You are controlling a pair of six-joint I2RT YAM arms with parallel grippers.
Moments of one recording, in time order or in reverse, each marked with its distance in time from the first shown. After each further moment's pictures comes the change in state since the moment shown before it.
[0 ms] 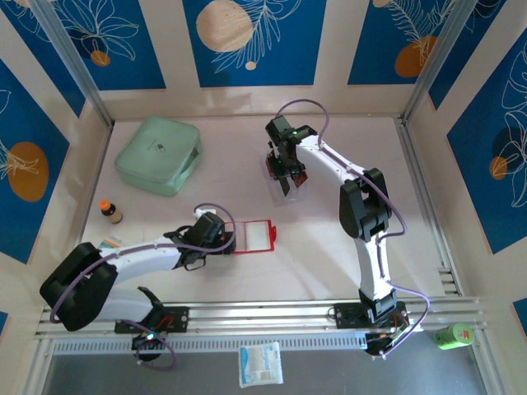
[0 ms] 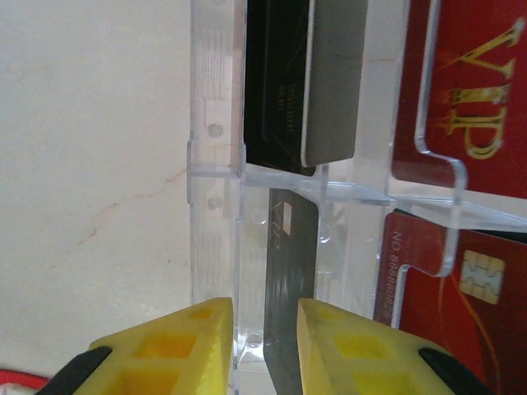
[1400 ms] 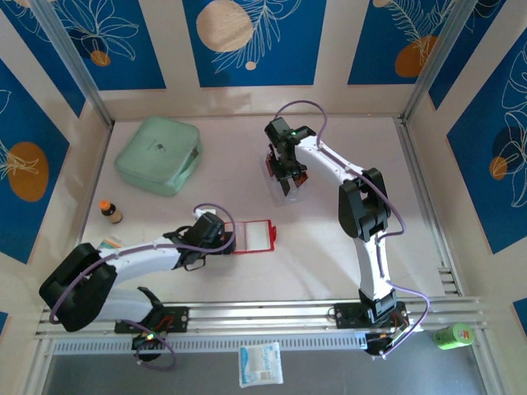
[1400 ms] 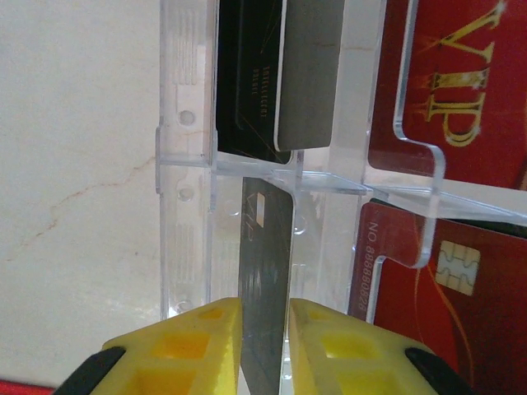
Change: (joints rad) left arm 0.000 -0.006 -0.004 0.003 0.000 0.000; right arm 0.001 0.005 0.000 -0.020 0.052 -0.032
